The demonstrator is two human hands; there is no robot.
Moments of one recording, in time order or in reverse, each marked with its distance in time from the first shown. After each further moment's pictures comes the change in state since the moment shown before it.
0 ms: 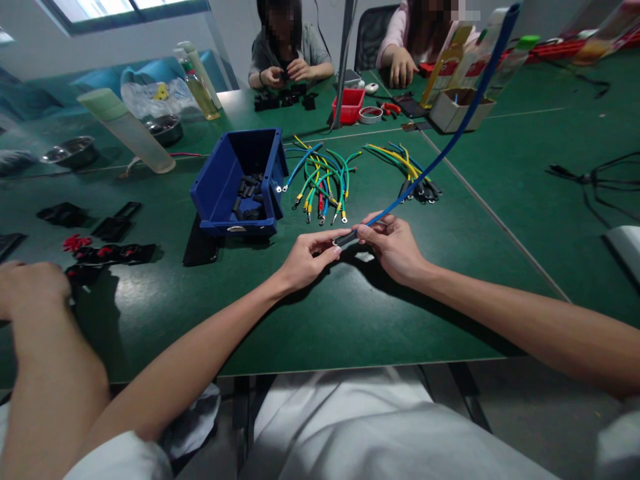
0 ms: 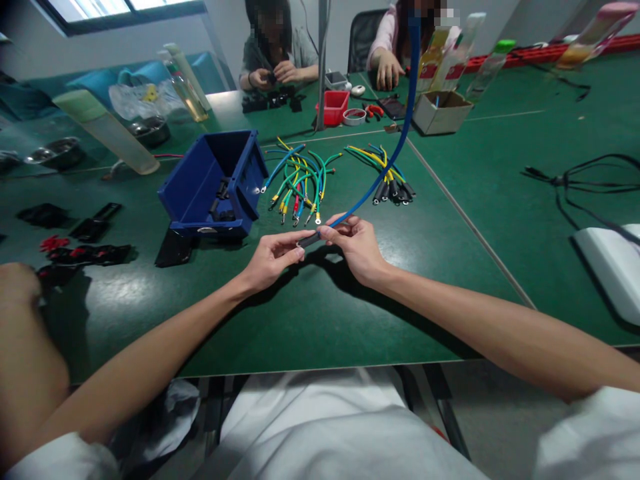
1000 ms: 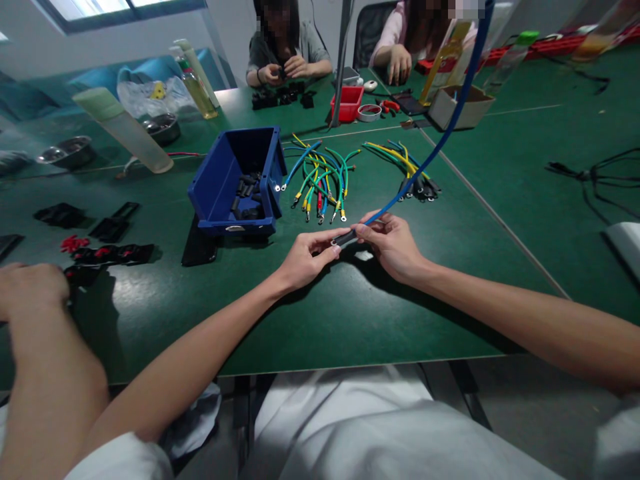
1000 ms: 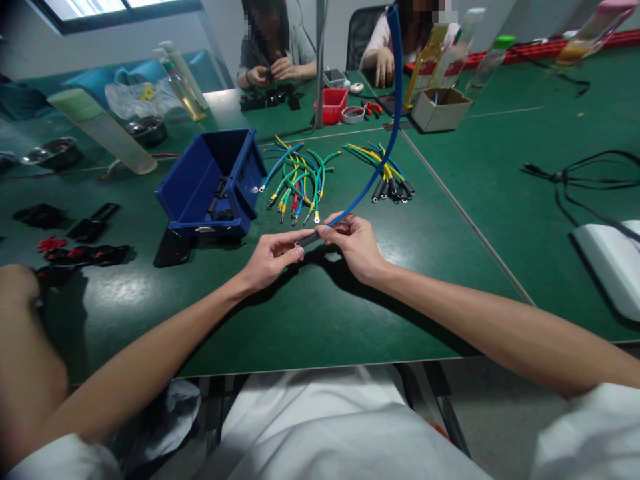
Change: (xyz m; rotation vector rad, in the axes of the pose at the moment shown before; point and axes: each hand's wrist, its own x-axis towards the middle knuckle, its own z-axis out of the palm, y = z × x) left_hand 0.002 0.001 0.001 -0.010 -0.010 0.006; right_hand 0.002 0.003 -0.003 -0.019 -0.020 0.001
